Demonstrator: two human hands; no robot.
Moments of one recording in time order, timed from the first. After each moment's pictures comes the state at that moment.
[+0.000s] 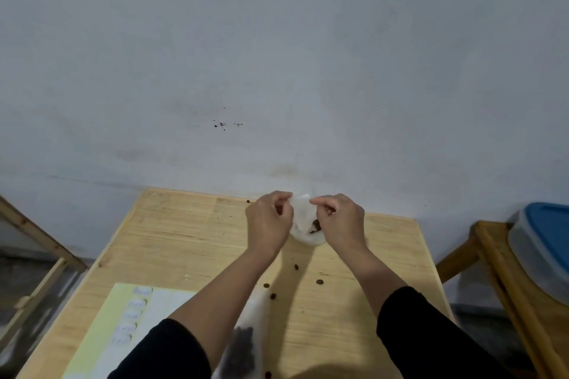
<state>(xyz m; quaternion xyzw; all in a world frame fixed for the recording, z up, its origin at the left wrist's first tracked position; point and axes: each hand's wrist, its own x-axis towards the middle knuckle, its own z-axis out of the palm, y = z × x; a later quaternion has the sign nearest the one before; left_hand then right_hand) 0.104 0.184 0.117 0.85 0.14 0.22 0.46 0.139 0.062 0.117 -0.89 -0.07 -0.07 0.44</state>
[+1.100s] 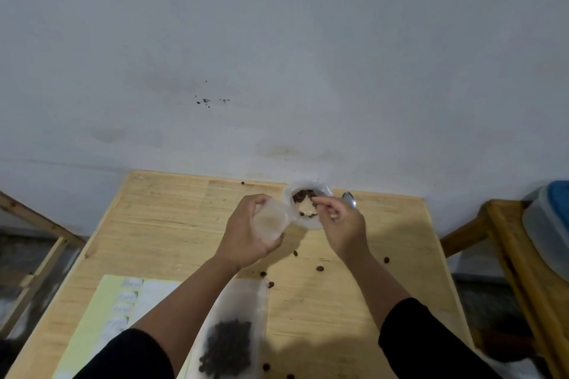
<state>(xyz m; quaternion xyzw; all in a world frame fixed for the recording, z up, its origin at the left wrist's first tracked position) 0.100 0.234 0.042 0.88 0.01 0.11 0.46 0.144 0.047 0.072 -0.87 -0.06 -0.02 0.49</state>
